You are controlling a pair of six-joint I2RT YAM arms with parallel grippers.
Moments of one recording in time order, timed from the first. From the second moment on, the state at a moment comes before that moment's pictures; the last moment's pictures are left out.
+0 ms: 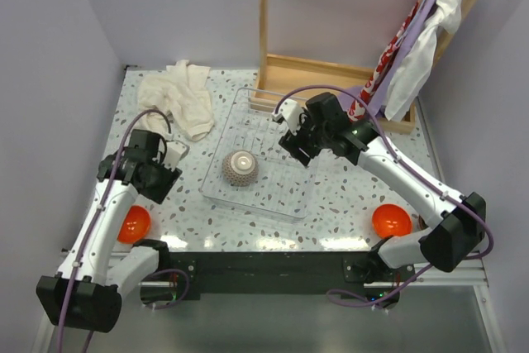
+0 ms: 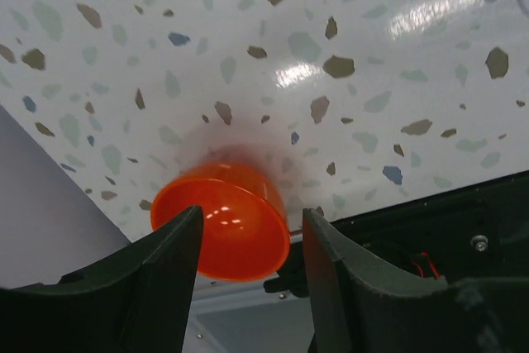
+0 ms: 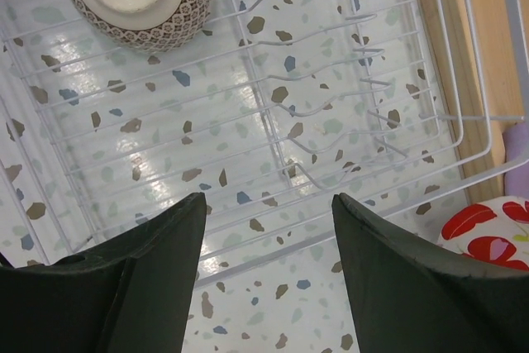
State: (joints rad) left arm -0.12 0.97 0.93 -1.15 -0.08 0.41; right arm 0.65 1.39 1.29 -0.70 -0.10 -0.38
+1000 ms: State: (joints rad) left arm -0.04 1.19 0.69 -1.06 -0.19 0.41; right arm 0.64 1.37 1.28 -0.70 -0.10 -0.39
